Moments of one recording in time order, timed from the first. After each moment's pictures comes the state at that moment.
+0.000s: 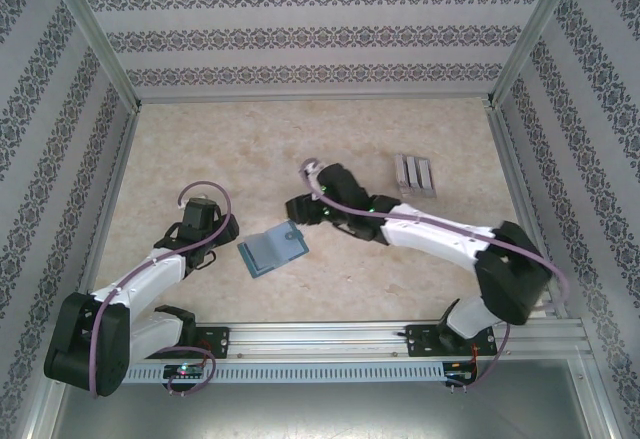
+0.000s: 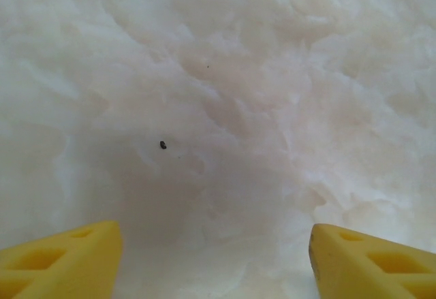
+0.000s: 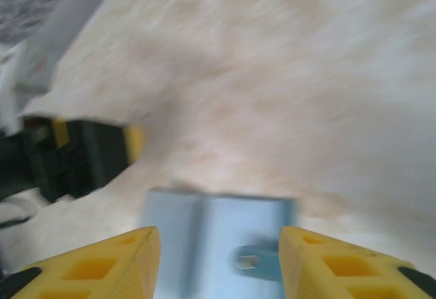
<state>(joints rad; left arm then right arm) -0.21 1.11 0.41 -0.19 -0.14 -0.58 0.82 1.50 1.00 -0.12 -0.08 0.45</state>
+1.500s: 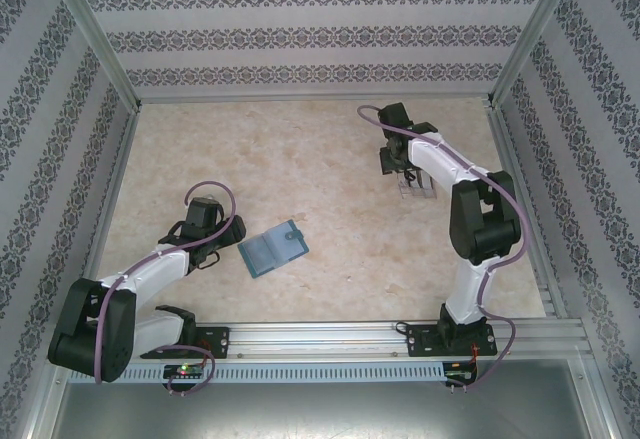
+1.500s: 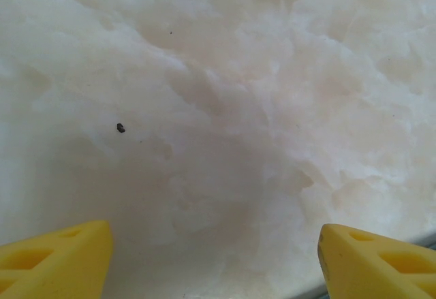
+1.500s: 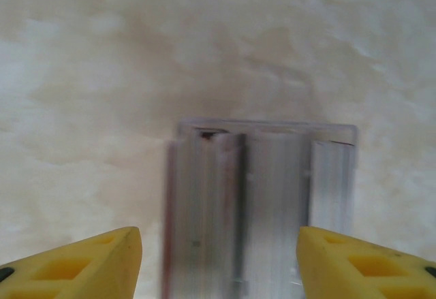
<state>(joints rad) -0.21 1.18 0.41 -0.14 -0.05 -0.56 0.27 1.90 1.47 -0.77 0.33 0.17</state>
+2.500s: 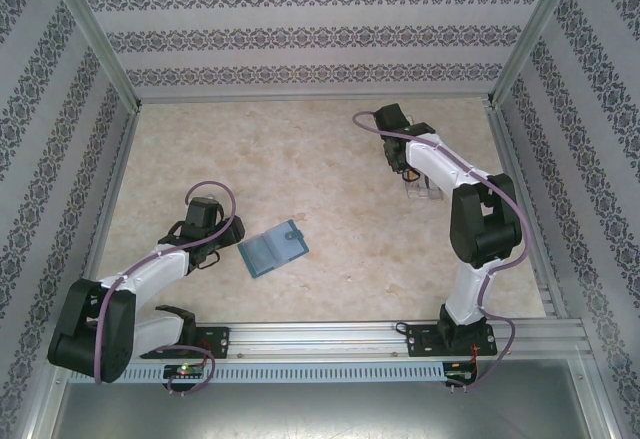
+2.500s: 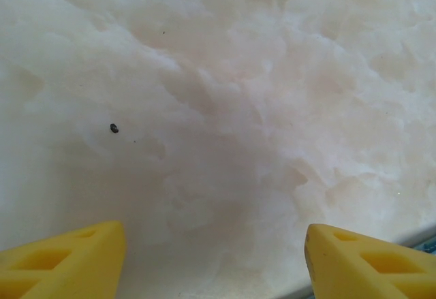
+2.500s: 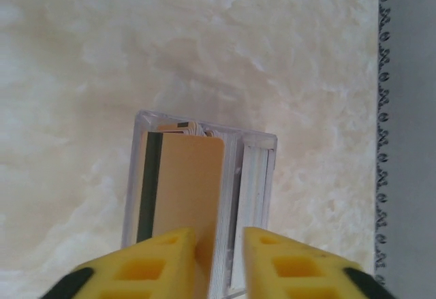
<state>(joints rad) -0.21 1.18 0.41 -0.14 -0.04 -0.55 0.30 1.88 1.46 -0.78 0.56 0.07</state>
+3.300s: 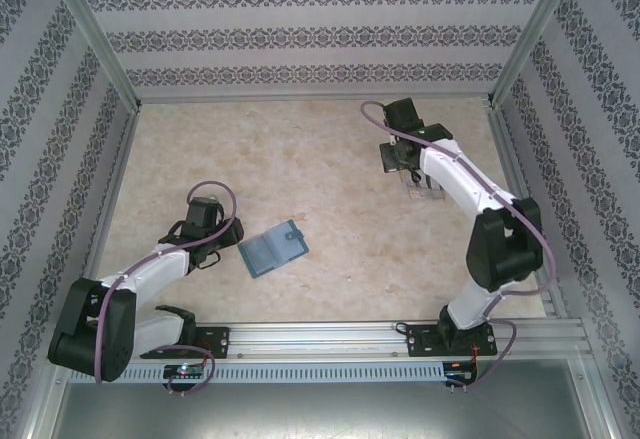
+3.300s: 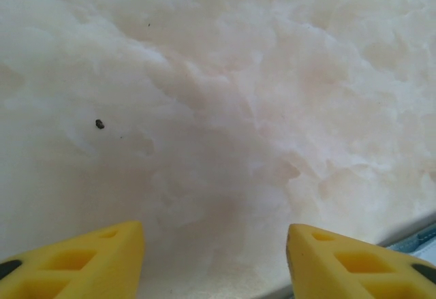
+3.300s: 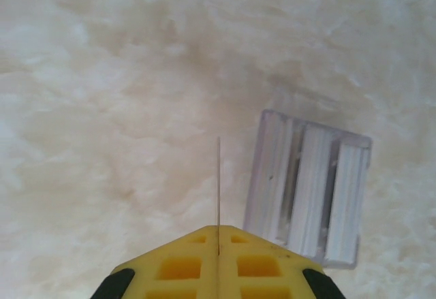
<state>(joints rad) -0.21 1.18 0.41 -0.14 -0.02 -0.53 0.31 1.67 1.40 -0.78 0.19 0.12</state>
